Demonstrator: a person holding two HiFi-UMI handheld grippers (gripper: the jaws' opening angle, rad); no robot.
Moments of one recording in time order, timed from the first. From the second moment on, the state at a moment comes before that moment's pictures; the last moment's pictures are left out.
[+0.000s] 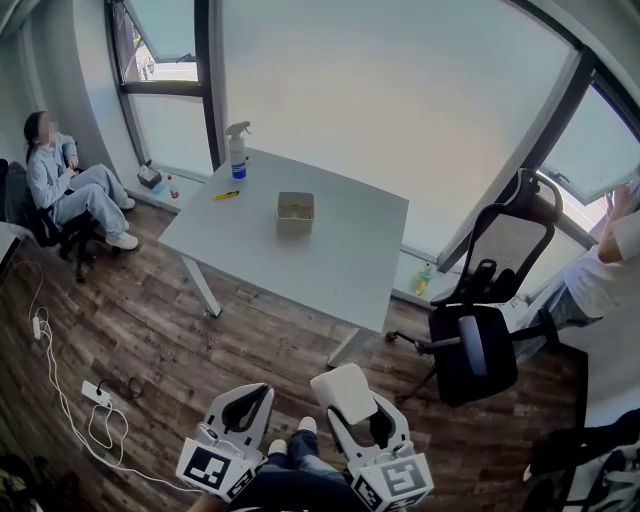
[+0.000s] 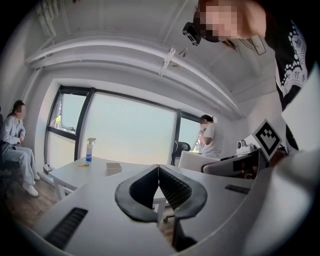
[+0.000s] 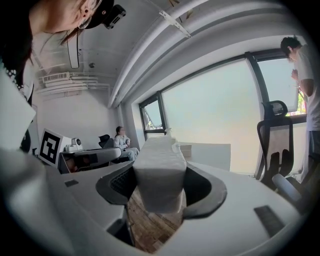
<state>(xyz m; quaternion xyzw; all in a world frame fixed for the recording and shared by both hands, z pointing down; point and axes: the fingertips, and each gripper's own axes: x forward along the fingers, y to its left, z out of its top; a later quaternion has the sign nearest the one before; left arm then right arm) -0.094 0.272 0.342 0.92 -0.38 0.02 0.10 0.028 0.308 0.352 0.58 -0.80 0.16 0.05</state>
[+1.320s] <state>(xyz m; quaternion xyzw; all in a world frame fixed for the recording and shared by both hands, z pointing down) -0.028 0.222 0.334 0.90 -0.43 0.01 0.08 0.090 0.244 0.355 0.53 -0.83 0.17 0.06</state>
